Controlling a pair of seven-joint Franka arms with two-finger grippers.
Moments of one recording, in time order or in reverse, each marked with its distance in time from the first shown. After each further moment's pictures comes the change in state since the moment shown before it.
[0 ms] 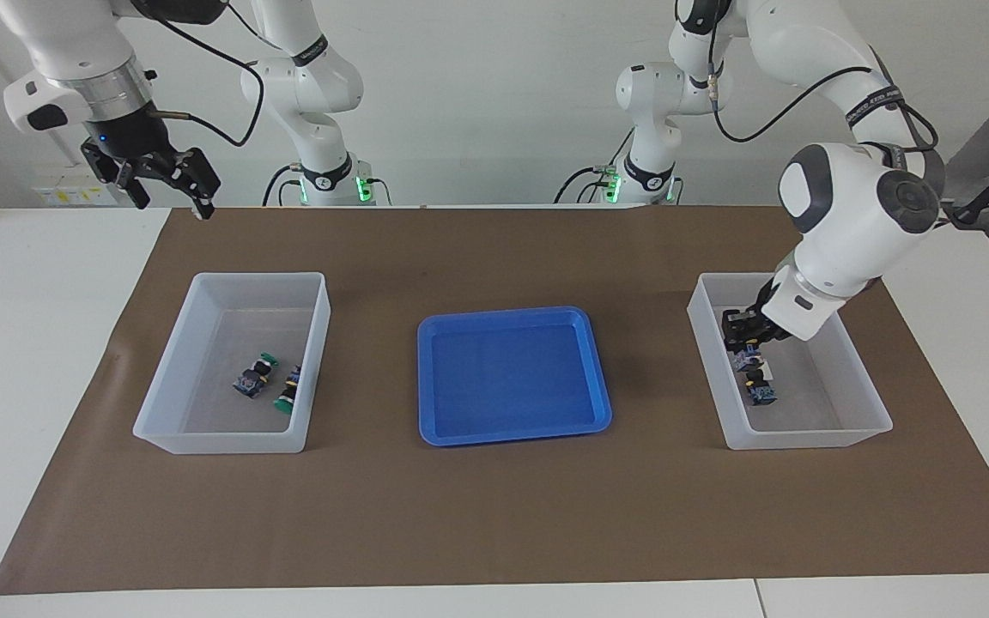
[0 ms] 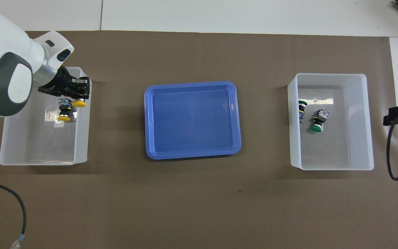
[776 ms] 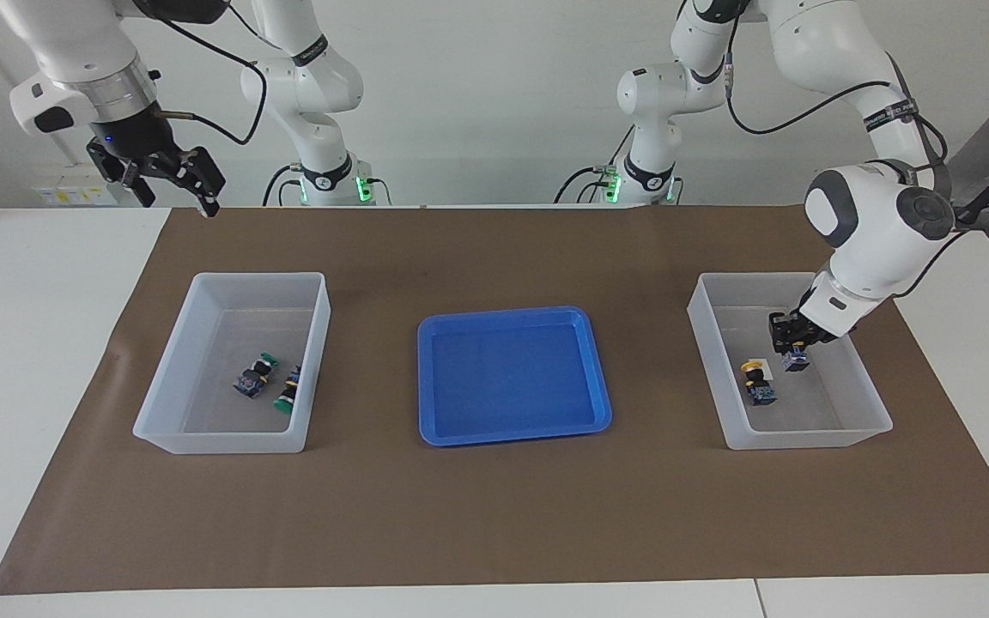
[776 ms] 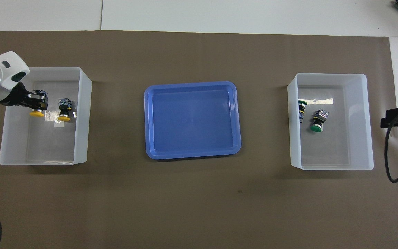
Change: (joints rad) left arm 0.128 -0.089 0.002 -0.329 0.104 0.300 0.149; right arm 0.000 0.000 0.001 0.000 0.007 -0.024 0.000
